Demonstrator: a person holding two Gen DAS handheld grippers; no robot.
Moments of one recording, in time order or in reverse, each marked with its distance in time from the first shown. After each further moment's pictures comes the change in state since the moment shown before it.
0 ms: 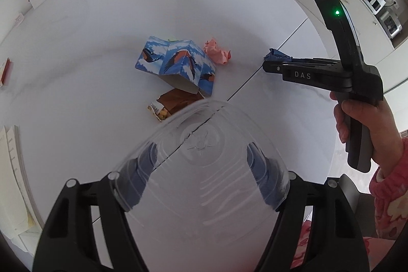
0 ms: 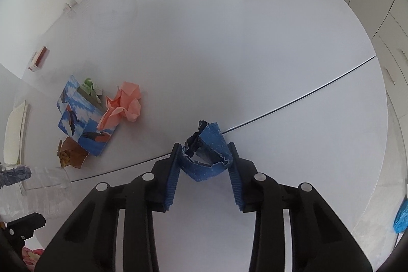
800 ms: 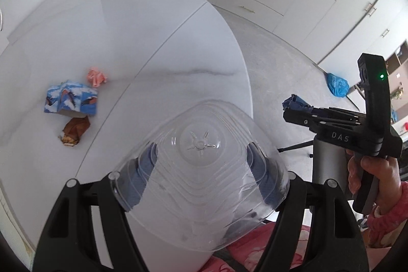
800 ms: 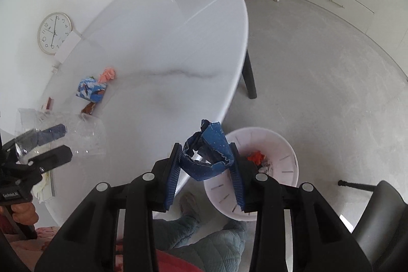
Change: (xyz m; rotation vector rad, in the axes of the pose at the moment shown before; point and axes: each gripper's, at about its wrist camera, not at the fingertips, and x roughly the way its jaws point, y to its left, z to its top) left arm -0.032 -0.144 -0.025 0.342 -0.027 -0.194; right arm -0.144 -0.104 -0.209 0.428 -0.119 -0.009
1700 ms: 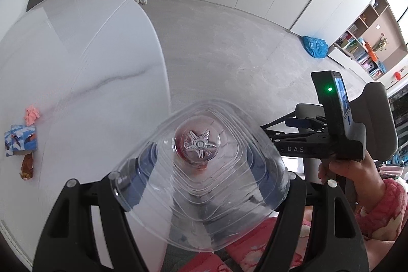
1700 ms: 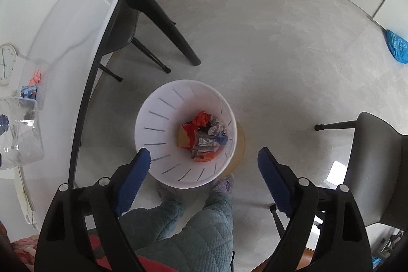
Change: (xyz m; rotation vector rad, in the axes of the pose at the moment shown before) left arm 0.050 -0.120 0.010 0.227 0.081 -0.070; right arm 0.011 -0.127 -0.076 0.278 0.089 -0.167
